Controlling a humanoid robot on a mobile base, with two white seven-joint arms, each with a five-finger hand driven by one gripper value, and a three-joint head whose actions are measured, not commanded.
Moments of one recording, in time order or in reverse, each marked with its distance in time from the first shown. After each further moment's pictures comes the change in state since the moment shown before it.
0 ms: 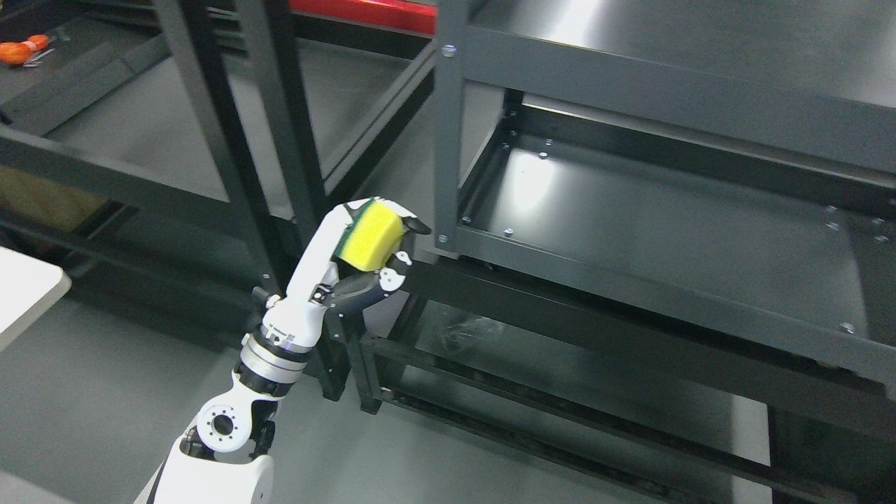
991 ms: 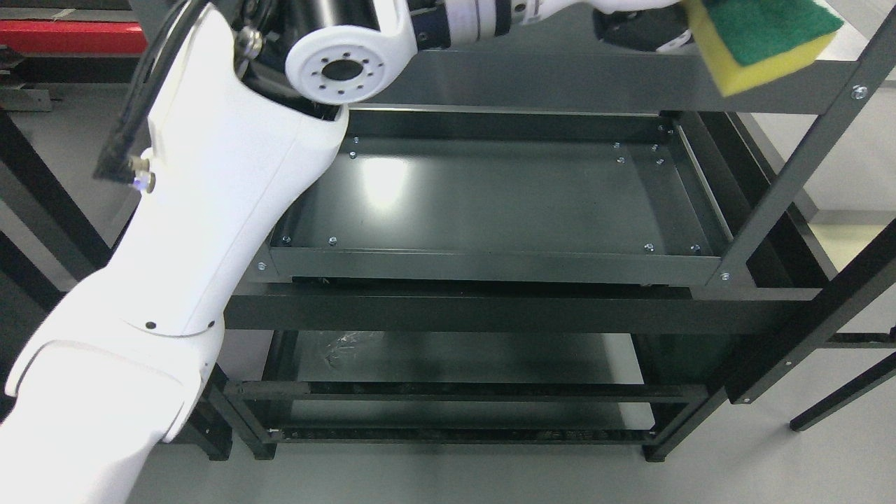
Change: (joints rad) left arm -1.087 0.000 -0.419 0.185 -0.698 0.002 -0.091; right arm -0.001 0.000 0.000 0.000 0.000 -0.003 0.005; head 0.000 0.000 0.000
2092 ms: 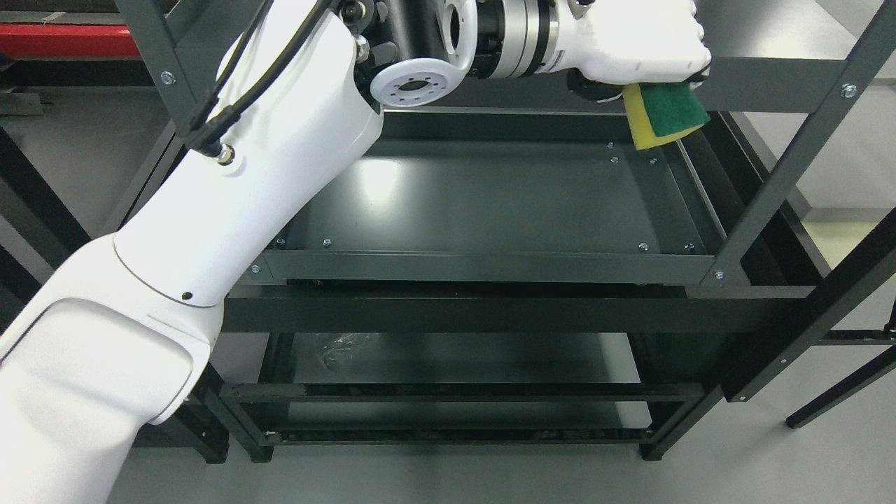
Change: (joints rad) left arm -0.045 0.000 -0.169 0.242 -0.181 -0.146 0.021; right arm 0.000 0.000 0.000 0.000 0.000 0.003 -0.005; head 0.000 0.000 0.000
